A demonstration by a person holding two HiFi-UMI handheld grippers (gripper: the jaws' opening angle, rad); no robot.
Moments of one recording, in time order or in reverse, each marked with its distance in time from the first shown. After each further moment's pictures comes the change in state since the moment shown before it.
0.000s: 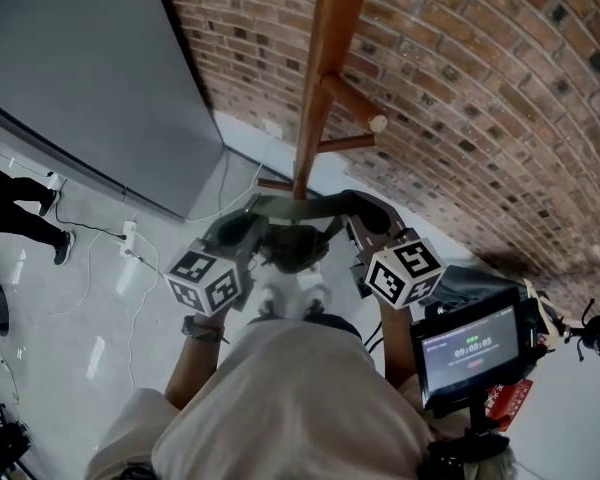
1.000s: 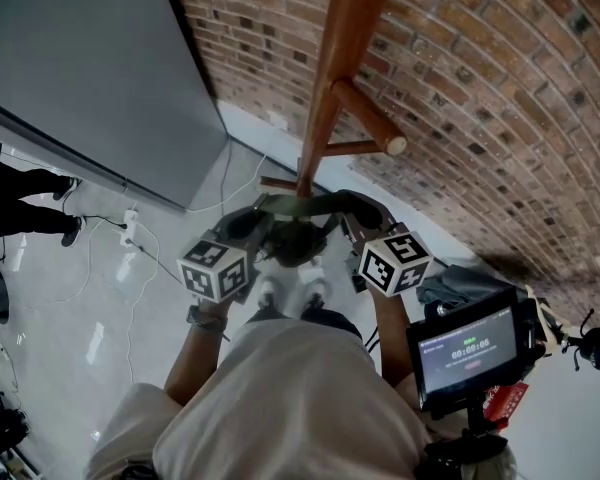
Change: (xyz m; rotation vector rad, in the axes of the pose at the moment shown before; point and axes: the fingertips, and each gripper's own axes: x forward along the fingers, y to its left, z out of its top) left arm 0.023 0.026 -0.040 -0.024 0.115 0.034; right arm 0.032 -0.021 -0.044 0.074 0.091 0.001
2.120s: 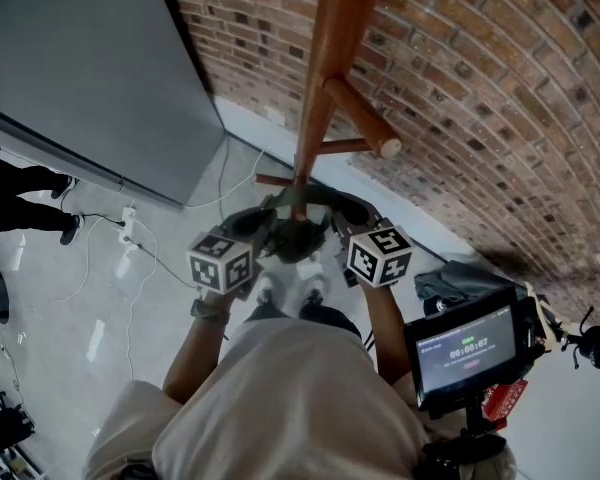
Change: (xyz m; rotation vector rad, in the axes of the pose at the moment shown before) left arm 0.020 0.005 -0.034 -0.034 0.077 -0.008; right arm 0.019 -0.011 -0.039 0.003 0.065 -0.005
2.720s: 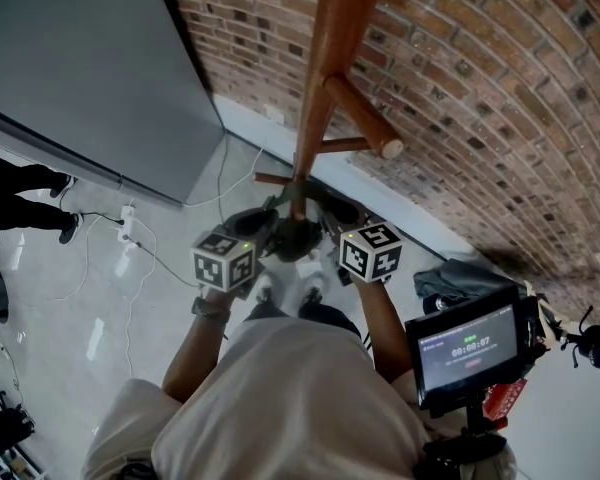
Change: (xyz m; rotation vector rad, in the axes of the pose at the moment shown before) left arm 0.006 0.002 -0.012 0.008 0.038 -0.001; right arm 0.017 0.008 -0.018 0.019 0.052 0.039
